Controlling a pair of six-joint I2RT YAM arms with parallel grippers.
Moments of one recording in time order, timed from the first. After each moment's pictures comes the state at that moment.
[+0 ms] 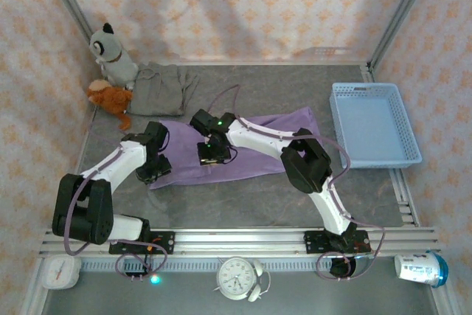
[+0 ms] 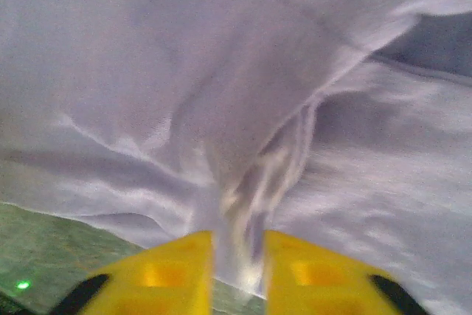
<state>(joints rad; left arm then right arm) -0.12 1.36 0.76 -0.90 -0.11 -0.73 0.94 2.17 1.79 -0.92 -0.20 0.71</state>
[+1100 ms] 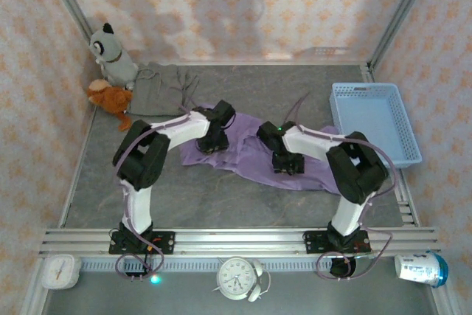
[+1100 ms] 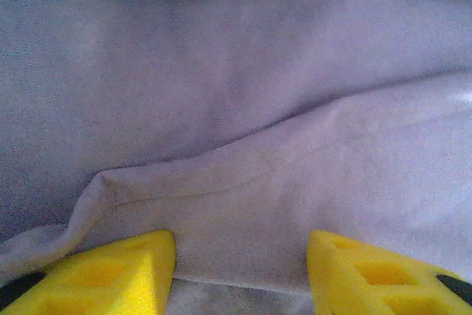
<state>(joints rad) -0.53 2.00 1.39 -0.78 -0.08 -0.83 0.63 1.74 1.04 -0.99 0.23 0.79</state>
